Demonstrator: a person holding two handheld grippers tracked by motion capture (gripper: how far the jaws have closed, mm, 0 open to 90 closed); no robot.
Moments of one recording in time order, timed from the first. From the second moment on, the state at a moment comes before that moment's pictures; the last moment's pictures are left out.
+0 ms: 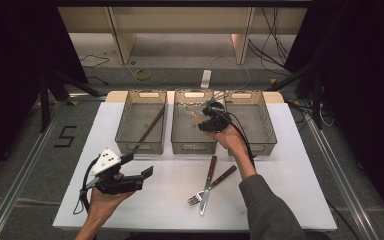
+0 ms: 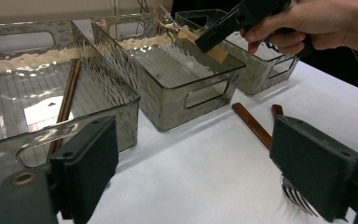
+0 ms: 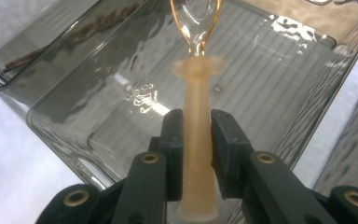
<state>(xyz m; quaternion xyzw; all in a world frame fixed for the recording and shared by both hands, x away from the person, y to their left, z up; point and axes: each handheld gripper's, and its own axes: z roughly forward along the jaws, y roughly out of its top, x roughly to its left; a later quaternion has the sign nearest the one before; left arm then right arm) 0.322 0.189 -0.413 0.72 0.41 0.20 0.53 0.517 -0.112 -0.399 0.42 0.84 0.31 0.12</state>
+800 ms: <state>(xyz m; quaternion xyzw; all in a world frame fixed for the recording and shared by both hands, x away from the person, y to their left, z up) 0.322 0.189 -0.413 0.72 0.41 0.19 0.53 0.487 -0.105 -0.392 0.37 0.86 0.35 0.09</state>
